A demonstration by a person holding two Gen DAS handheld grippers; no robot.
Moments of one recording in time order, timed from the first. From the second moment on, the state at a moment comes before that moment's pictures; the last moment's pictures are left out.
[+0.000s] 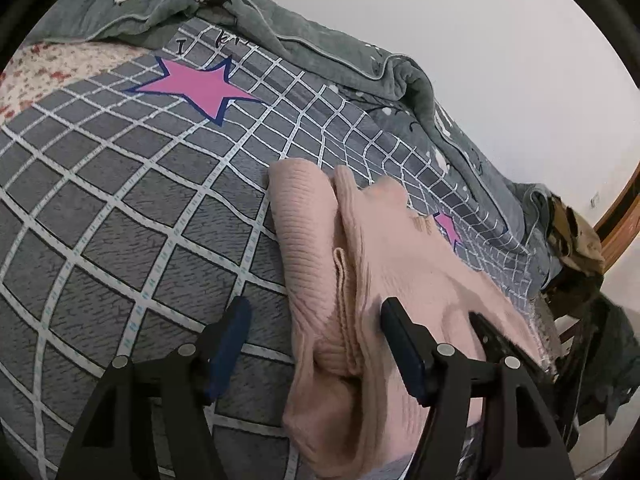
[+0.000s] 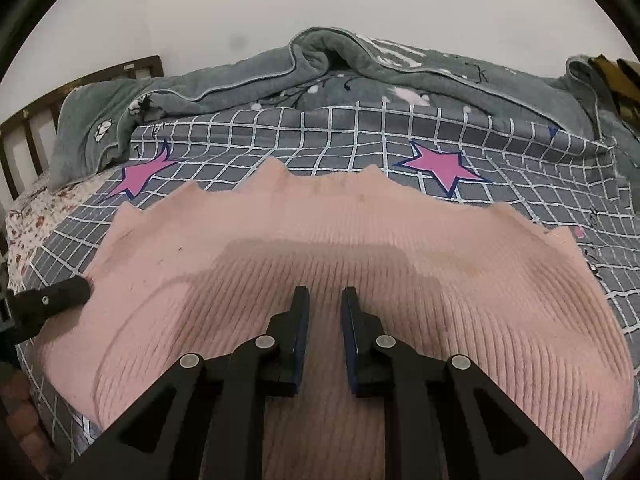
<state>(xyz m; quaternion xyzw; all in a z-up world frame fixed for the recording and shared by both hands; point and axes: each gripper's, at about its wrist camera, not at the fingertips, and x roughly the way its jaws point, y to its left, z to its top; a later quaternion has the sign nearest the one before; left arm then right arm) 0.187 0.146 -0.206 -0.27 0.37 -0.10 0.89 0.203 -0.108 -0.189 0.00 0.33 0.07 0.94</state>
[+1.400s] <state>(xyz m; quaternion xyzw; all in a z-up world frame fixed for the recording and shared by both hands) 0.202 0.049 -0.120 -0.21 0.40 0.01 0.89 0.133 -0.299 -0.134 0.12 0.26 0.09 0.95</state>
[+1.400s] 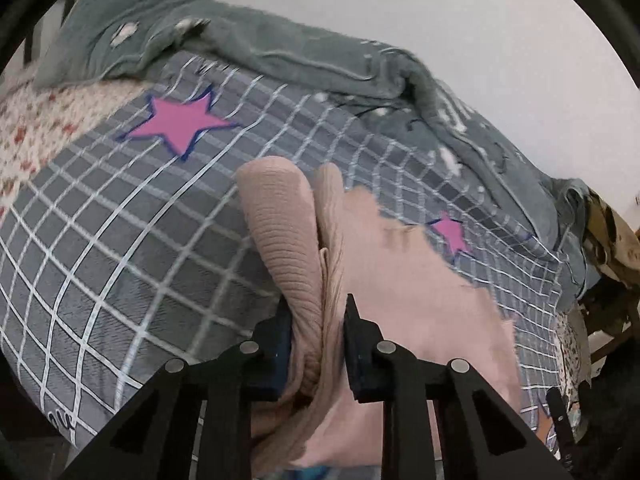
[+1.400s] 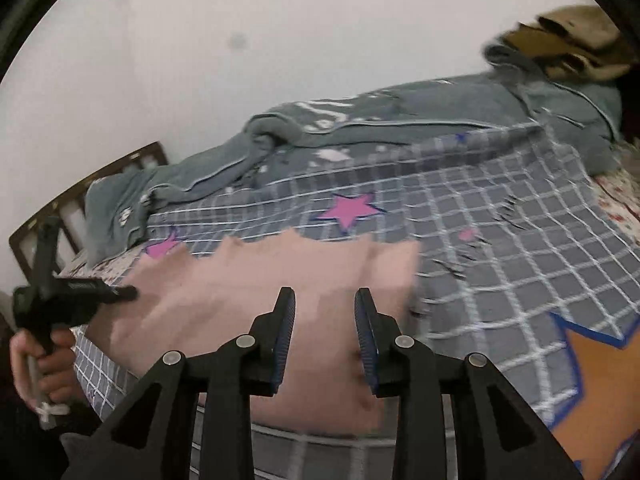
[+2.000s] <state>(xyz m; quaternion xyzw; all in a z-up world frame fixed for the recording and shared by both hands) 0.216 -0.189 -0.118 -0.10 0.46 -0.09 0.88 0.104 -0.420 -0.127 0.21 0.24 0.03 0.95</state>
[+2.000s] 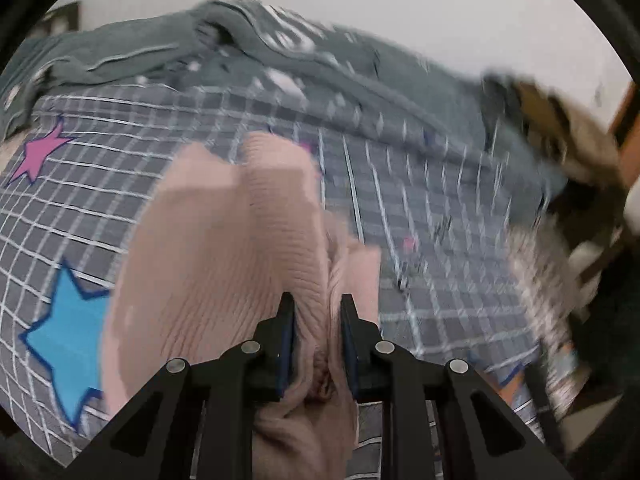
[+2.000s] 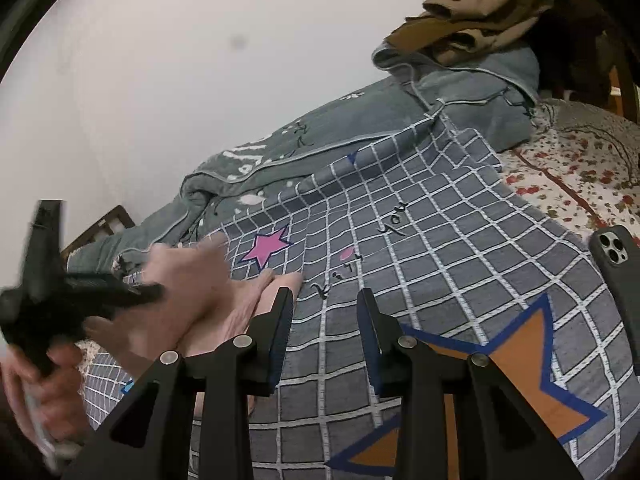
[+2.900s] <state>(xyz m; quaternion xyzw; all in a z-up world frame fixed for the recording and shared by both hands) 0.230 -0.032 -0.130 -0.11 0.35 -0.11 0.92 0.141 -0.330 -0.135 0.26 0.26 0.19 0.91</state>
